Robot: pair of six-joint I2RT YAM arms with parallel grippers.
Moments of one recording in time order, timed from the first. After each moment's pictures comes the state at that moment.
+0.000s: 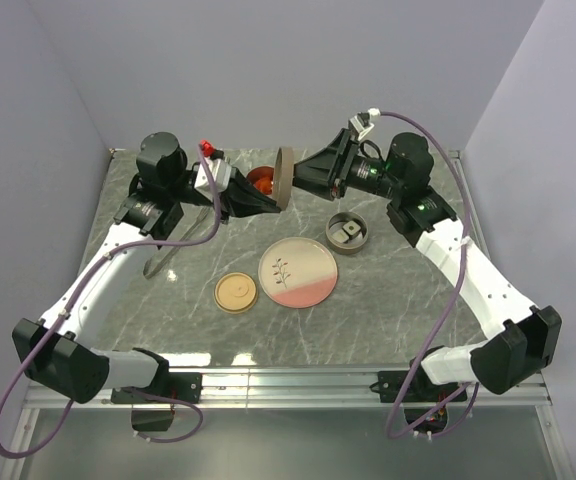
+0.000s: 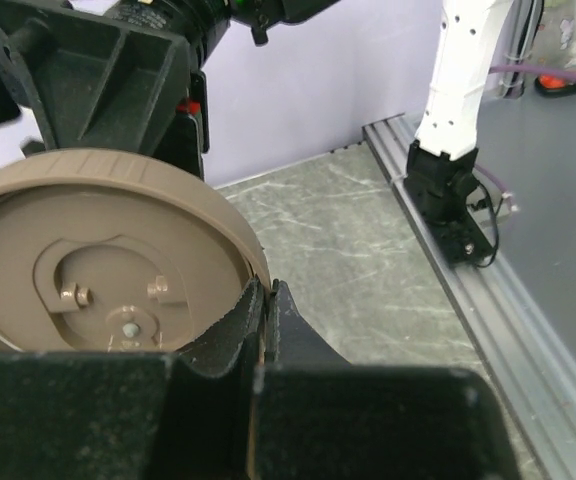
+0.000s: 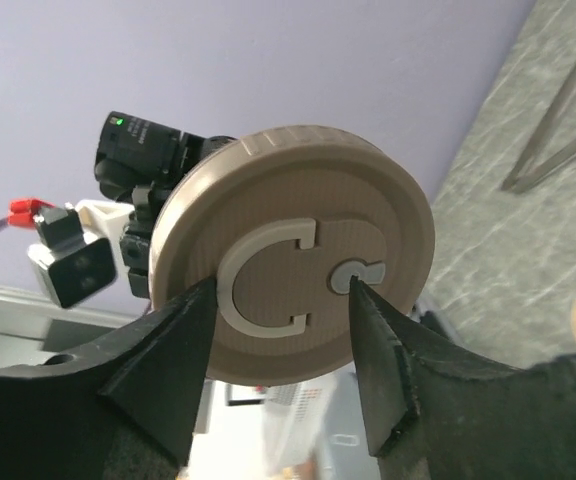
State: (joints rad) left arm -0.40 1.29 1.33 -0.02 1.34 0.27; right arm 0.45 1.34 1.32 0.04 -0.74 1.23
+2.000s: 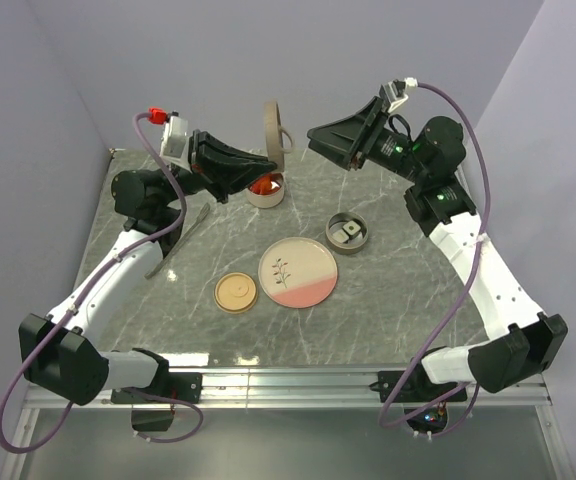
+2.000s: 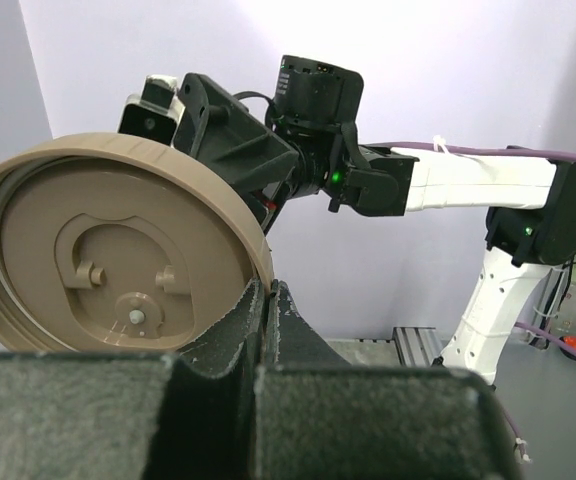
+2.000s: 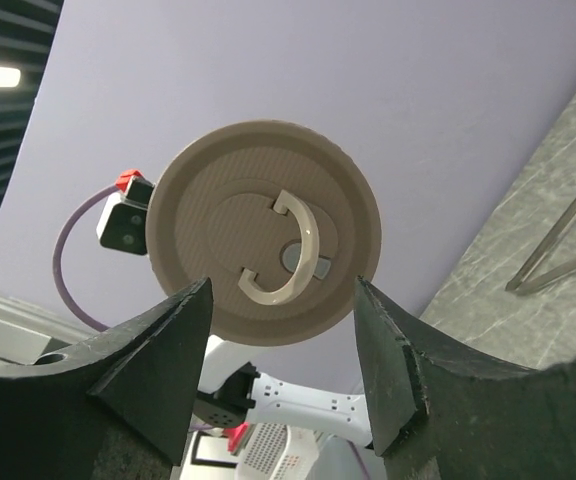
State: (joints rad) left arm -0.39 1.28 1.17 0.96 0.94 -0.69; right arm 0.34 1.34 1.44 0.14 -0.72 1.24
